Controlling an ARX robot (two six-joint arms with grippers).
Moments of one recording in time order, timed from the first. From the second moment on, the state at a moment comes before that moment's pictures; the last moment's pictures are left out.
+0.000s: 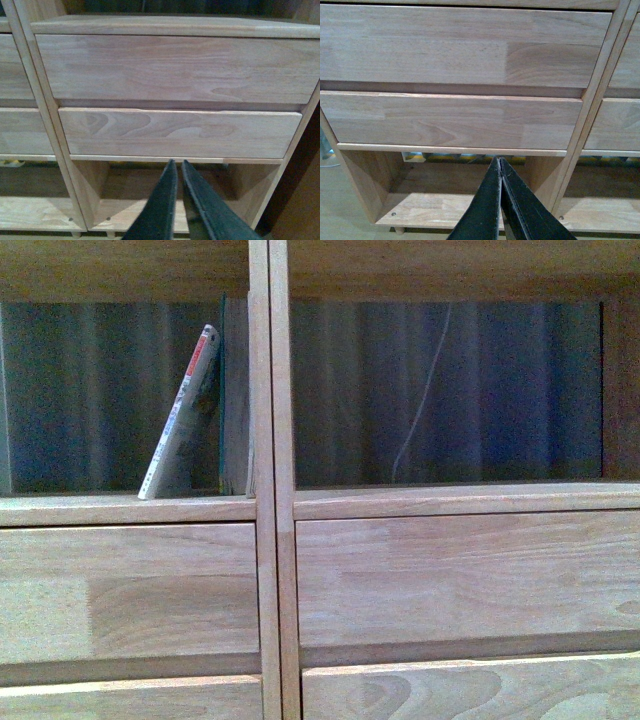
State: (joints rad) left arm 0.00 0.10 0.12 -0.03 0.00 -0.01; right arm 0.14 0.20 0.25 -0.07 0.12 -0.01
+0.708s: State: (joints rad) left arm 0.00 0.01 0.01 -0.01 0.00 -0.01; right arm 0.00 0.07 0.08 -0.01 0.00 -0.01
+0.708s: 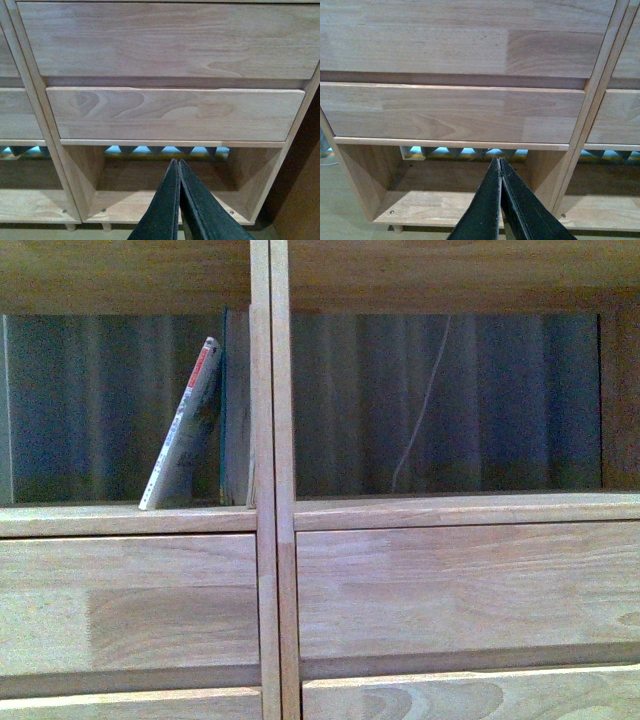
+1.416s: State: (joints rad) left arm 0.00 0.01 0.01 -0.01 0.00 -0.01; right arm 0.00 0.01 0.01 0.00 0.00 -0.01
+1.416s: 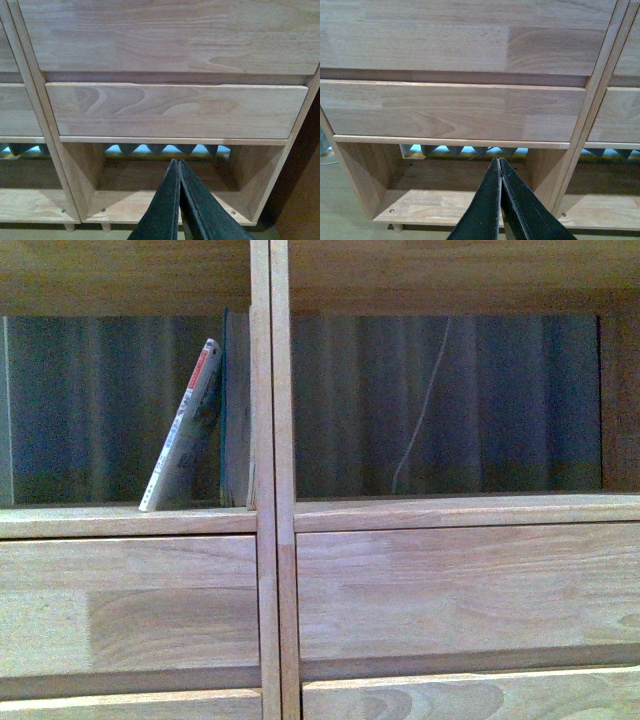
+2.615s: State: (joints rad) left arm 0.00 0.01 0.01 -0.01 0.00 -0.01; right arm 0.00 0.01 0.01 0.00 0.00 -0.01
